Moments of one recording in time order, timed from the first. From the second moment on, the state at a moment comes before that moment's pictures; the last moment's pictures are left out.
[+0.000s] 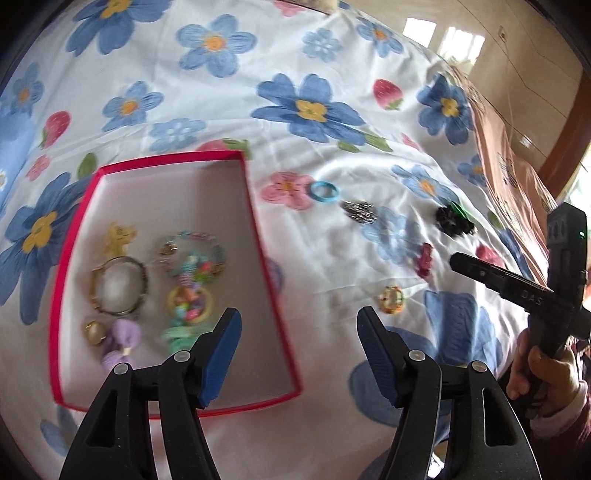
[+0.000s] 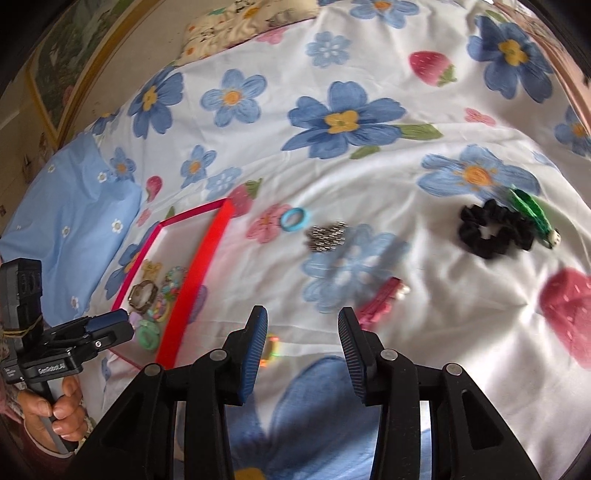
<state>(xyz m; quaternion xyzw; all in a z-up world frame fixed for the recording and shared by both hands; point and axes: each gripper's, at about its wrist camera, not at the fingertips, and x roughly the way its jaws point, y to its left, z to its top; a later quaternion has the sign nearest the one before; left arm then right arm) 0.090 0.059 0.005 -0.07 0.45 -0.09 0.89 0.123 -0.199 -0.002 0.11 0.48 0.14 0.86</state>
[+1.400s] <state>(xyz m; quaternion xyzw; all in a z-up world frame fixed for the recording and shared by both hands) 0.166 -0.027 -0.063 -0.04 0.50 -0.17 0.85 0.158 -0.213 -0.052 0.11 0.52 0.12 0.84</state>
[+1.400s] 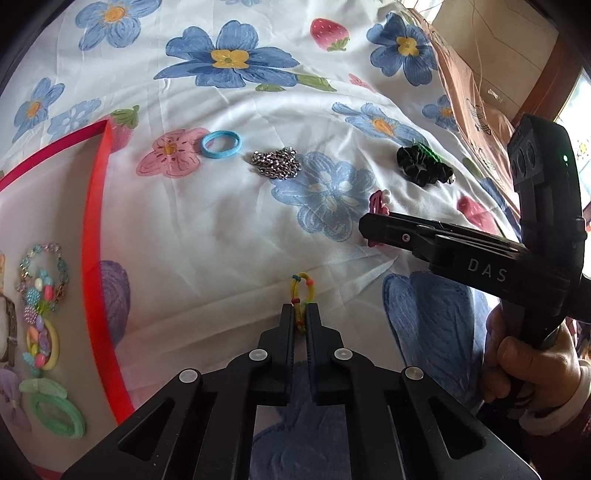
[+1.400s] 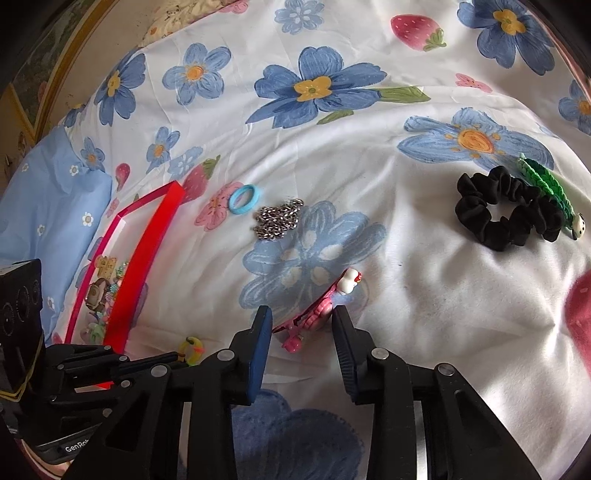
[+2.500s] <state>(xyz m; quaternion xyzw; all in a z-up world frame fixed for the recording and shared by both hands) 0.052 0.112 0.000 -0.14 0.43 -0.05 0.89 0.124 -0.101 -0.009 0.09 0.49 0.26 0.83</state>
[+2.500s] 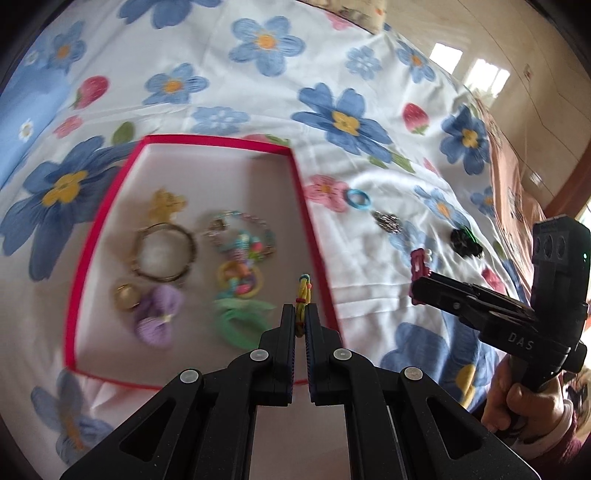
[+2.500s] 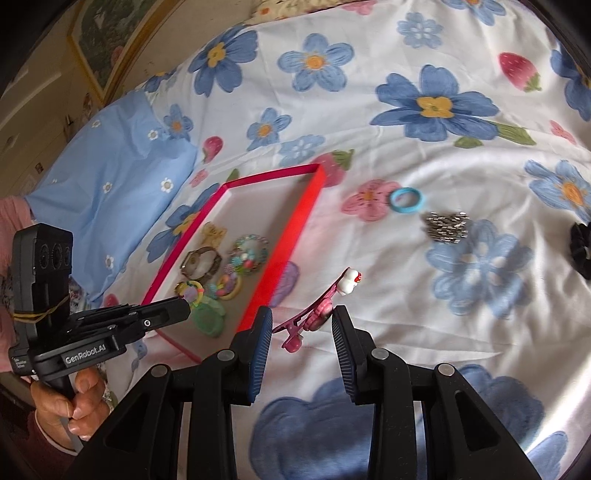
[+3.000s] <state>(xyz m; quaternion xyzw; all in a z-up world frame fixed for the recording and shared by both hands) 0.020 0.161 0.000 -0.18 0.43 0.00 0.89 0.115 -0.041 -0.007 0.06 0.49 0.31 0.81</state>
